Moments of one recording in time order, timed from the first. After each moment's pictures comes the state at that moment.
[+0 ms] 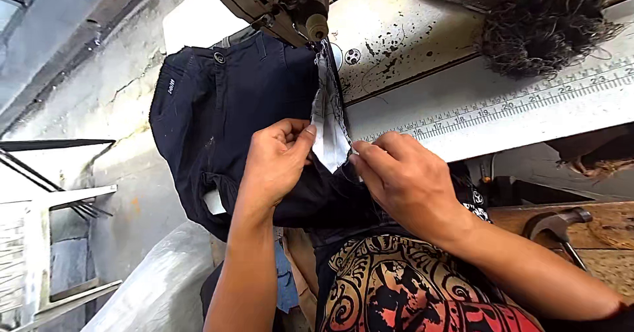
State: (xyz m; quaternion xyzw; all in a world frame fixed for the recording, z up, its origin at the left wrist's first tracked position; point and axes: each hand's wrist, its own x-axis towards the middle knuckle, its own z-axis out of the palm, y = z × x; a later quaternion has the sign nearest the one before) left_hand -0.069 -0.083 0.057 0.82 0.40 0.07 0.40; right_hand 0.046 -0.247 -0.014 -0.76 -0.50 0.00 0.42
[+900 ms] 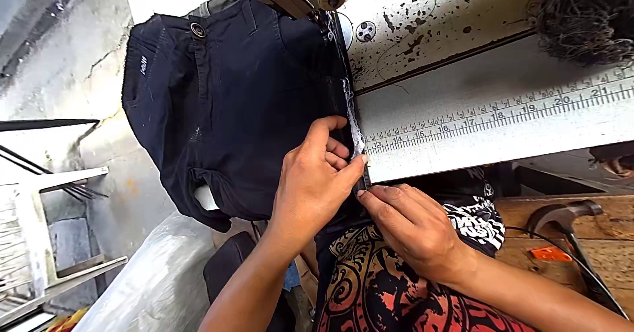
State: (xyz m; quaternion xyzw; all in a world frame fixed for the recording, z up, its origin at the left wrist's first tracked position) left_hand -0.065 -0.115 0.040 0.85 0.39 0.02 0.35; right_hand 0.002 -0.278 -0.048 -0.68 -0.55 0.04 0.49
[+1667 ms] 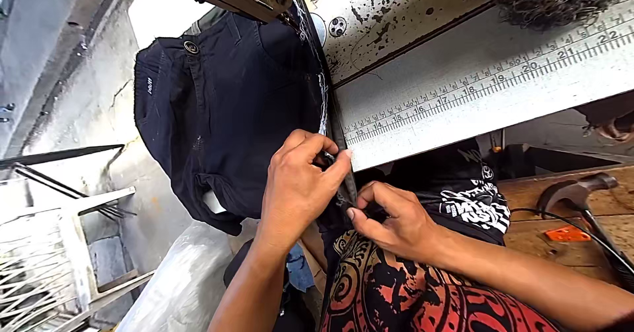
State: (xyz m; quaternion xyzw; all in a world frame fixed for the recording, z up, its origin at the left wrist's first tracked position) left_hand -0.073 -0.119 0.042 0.92 0.33 -0.01 0.21; right_hand -0.018 -0.285 -0.069 -0.58 -0.40 0.28 0.65
